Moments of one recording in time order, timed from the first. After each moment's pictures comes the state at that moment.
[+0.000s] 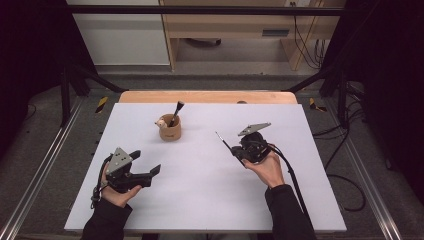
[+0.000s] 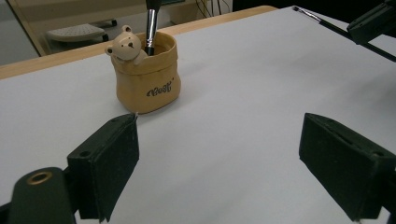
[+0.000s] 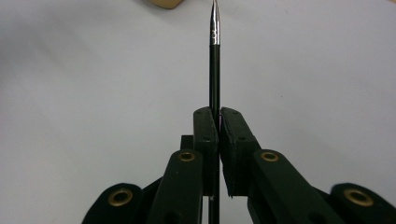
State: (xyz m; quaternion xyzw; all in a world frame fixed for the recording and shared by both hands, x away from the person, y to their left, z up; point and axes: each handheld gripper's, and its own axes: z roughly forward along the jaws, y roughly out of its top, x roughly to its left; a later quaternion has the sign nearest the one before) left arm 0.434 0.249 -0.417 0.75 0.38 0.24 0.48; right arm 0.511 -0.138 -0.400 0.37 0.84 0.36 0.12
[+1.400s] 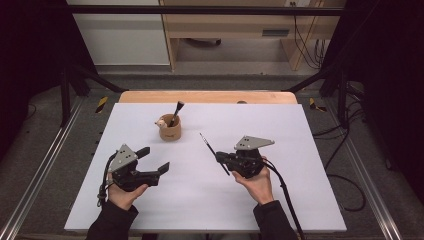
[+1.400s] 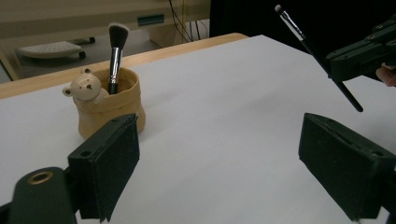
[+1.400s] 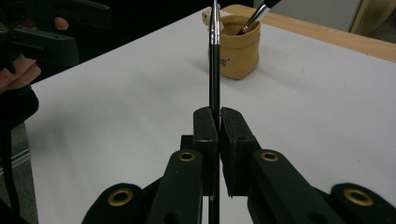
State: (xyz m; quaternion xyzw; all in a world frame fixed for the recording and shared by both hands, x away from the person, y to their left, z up) left arm 0.430 0.226 -0.395 0.74 0.36 0.22 0.53; right arm 0.462 -0.116 -0.393 0.31 0.79 0.51 0.12
